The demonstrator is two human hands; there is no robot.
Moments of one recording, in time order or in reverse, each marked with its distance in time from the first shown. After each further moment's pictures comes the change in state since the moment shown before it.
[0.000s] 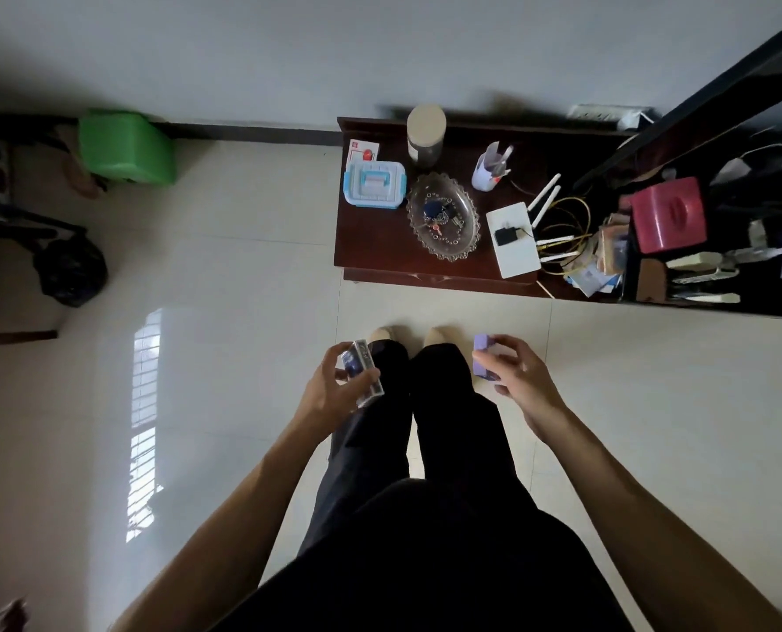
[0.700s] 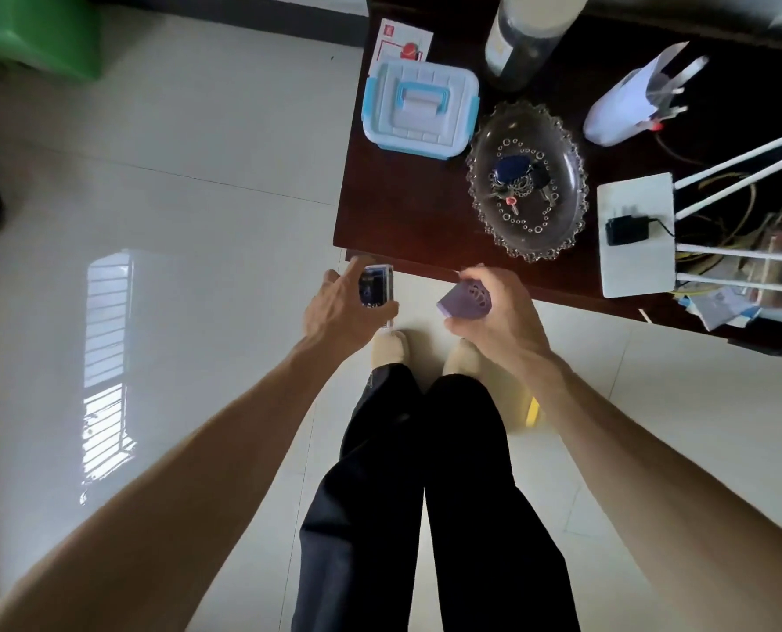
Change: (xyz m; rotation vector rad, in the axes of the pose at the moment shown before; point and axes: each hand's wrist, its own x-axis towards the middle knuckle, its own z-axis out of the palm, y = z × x) left_hand 0.369 -0.074 0.026 0.514 0.184 0.106; right_hand 0.352 0.042 0.148 -0.708 0.003 -0.405
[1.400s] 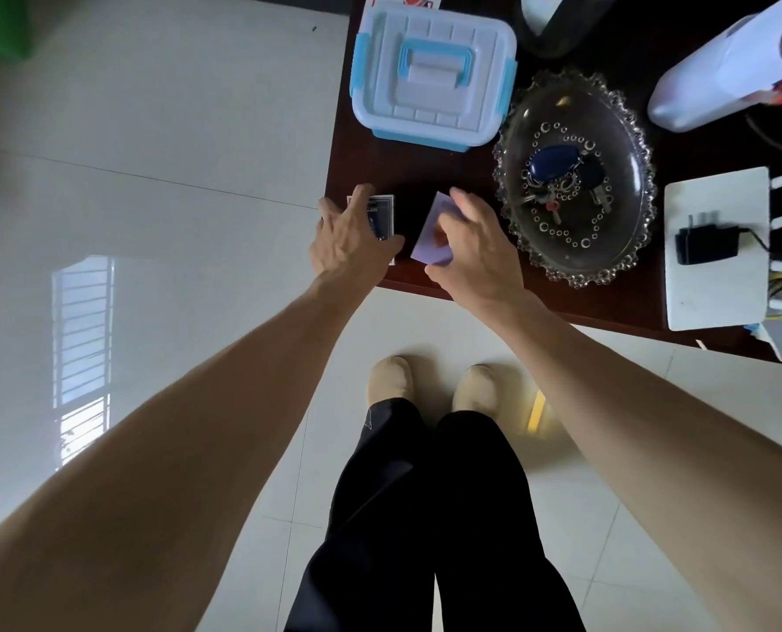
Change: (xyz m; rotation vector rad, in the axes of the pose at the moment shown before) left_hand 0.180 0.002 0.055 0.037 0.198 -0.012; right_hand 0.174 0.016 0.076 -0.416 0.090 -0.215
